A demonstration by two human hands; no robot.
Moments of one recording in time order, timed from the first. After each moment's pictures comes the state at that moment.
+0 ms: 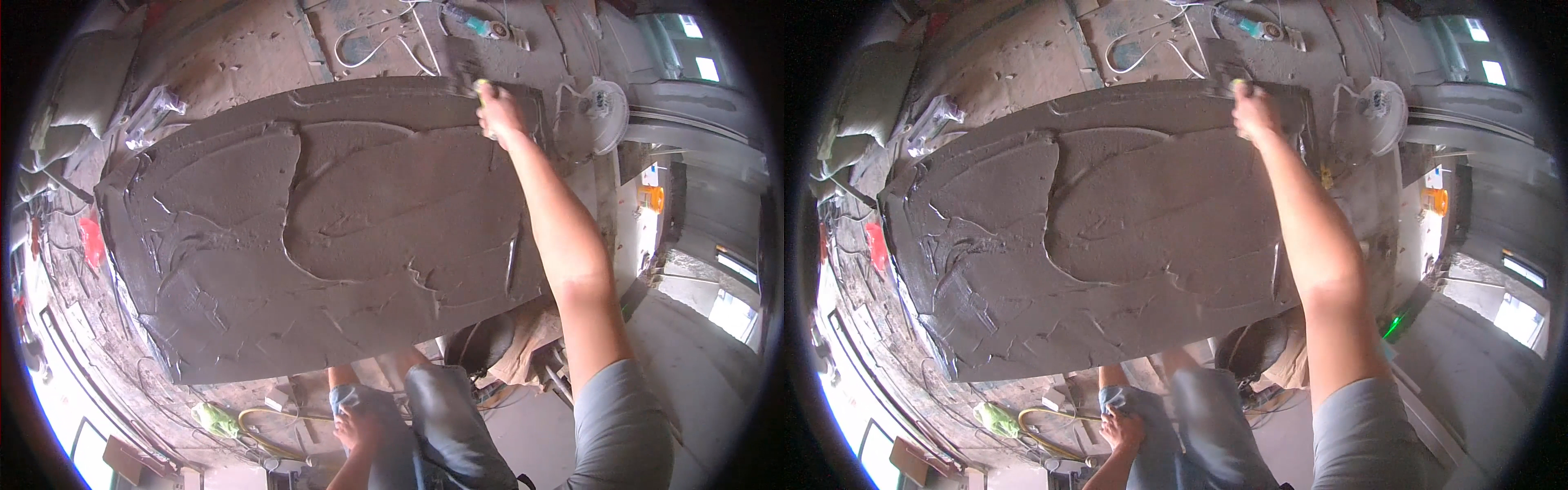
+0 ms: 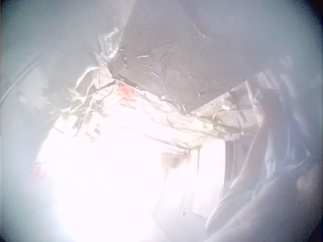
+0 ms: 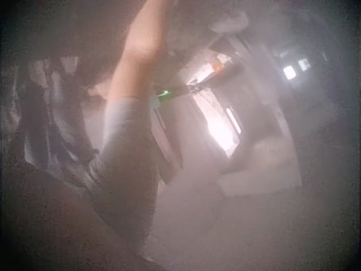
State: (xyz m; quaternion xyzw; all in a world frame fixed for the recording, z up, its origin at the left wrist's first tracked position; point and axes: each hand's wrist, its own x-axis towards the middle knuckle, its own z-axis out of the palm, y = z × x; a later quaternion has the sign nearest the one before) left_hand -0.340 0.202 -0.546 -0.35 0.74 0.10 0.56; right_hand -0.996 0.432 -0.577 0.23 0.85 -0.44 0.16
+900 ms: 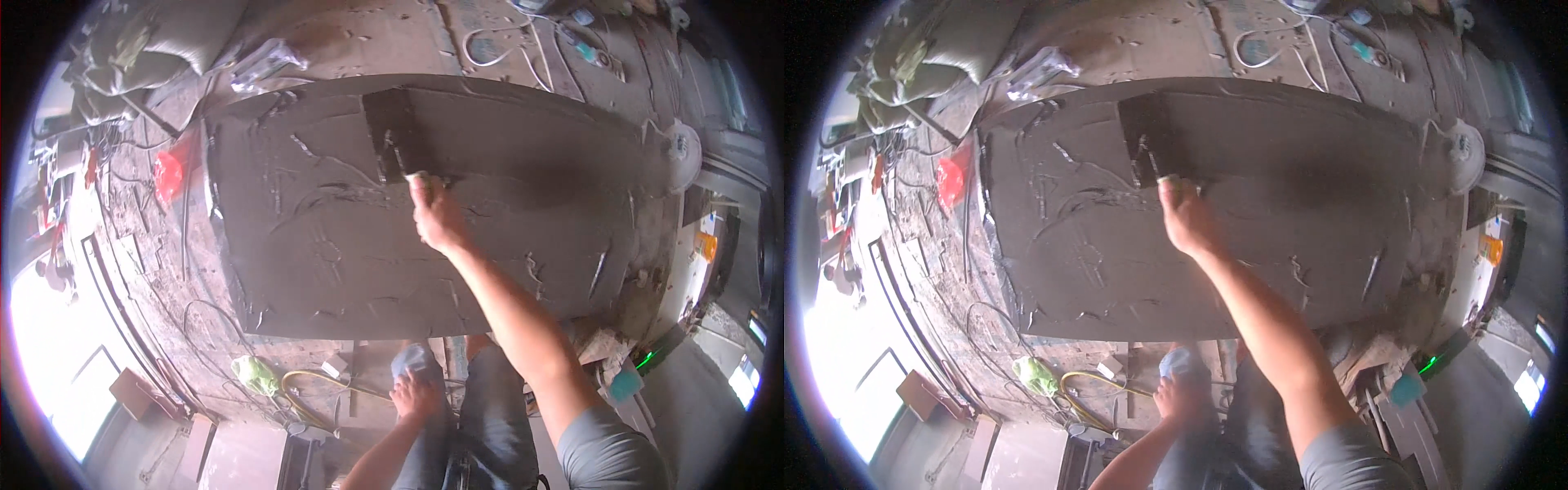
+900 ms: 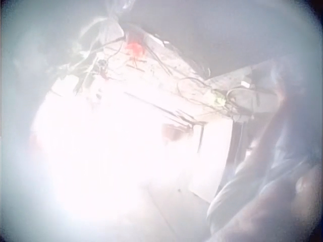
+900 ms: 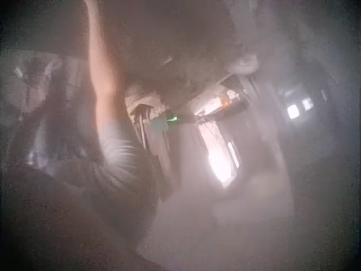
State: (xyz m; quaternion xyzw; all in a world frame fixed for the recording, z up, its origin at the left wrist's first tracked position) left_hand -0.359 0.118 -0.531 -0.28 0.79 0.17 0.52; right_hand -0.747 0.089 -0.601 0.07 0.83 -0.45 0.32
